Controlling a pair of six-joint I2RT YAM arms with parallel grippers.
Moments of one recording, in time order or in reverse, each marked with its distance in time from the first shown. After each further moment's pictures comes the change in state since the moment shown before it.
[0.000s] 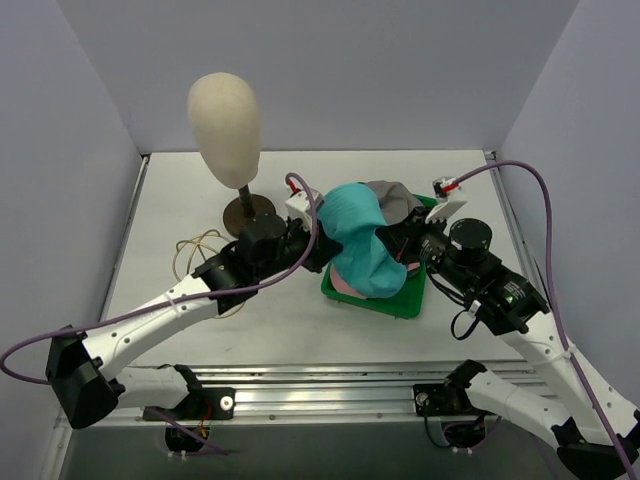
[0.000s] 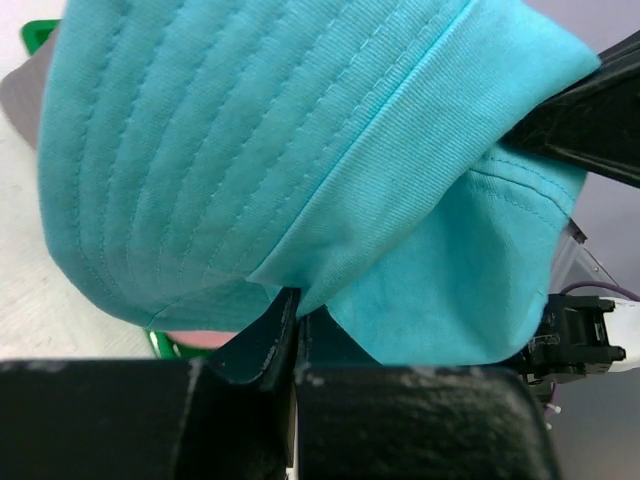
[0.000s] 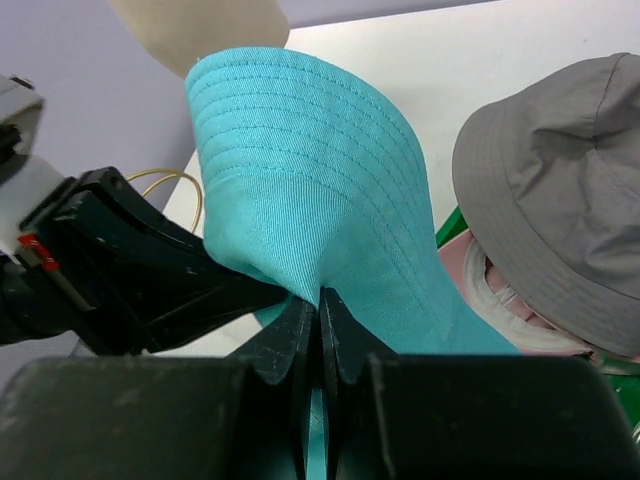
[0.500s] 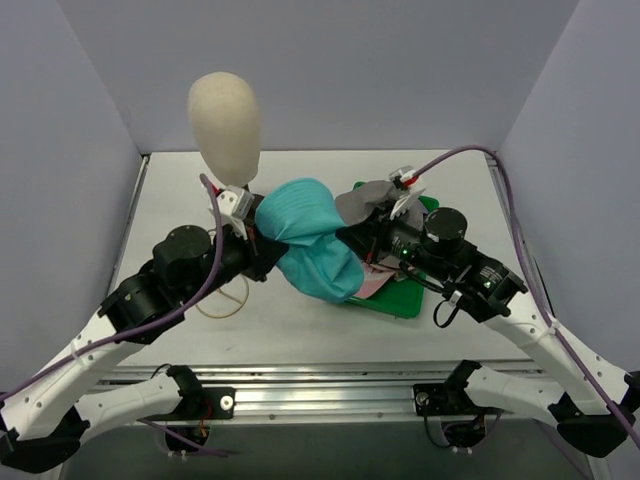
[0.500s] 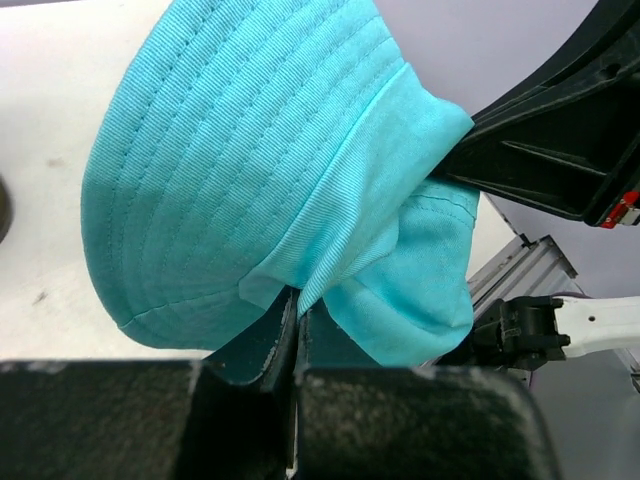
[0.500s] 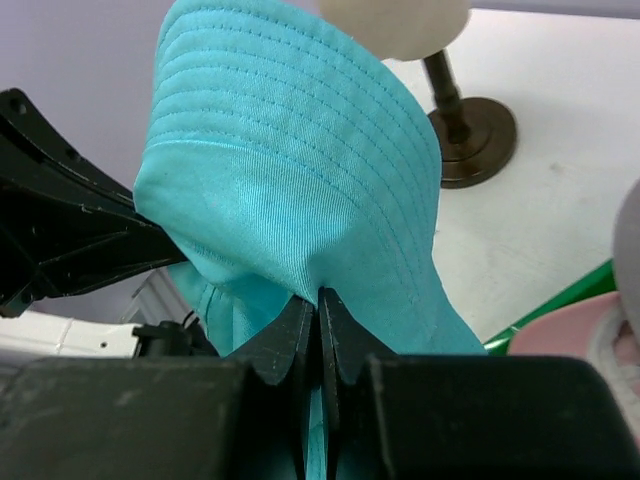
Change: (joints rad) left arm -0.003 -0.341 0.151 -0.464 -0.182 -0.021; right arm 0.128 0.121 0.090 0.102 -0.123 -0.060
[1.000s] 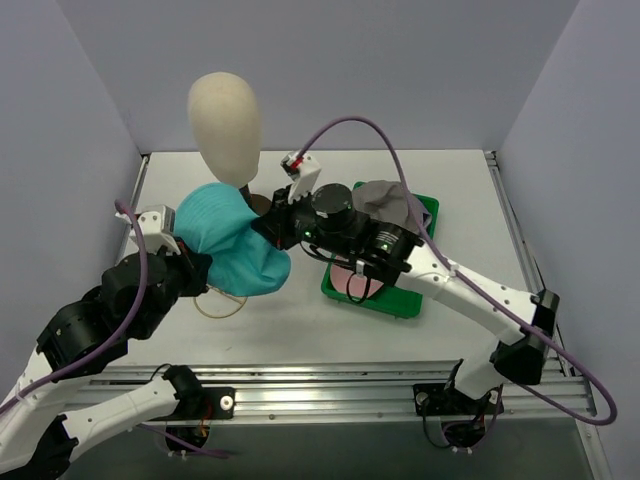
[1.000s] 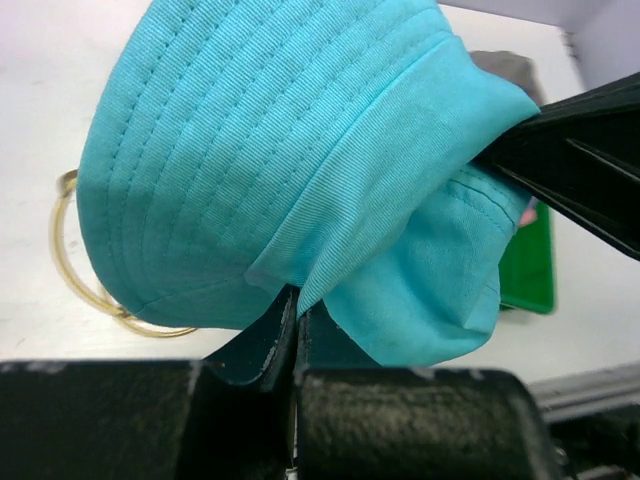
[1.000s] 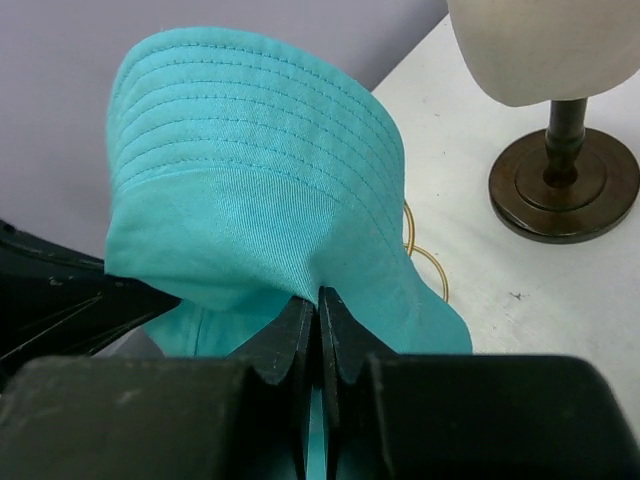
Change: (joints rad) left arm 0.009 -0.196 0.086 -0.473 -0.438 -0.137; right arm 0.265 0.502 0.389 0.079 0.133 -0.028
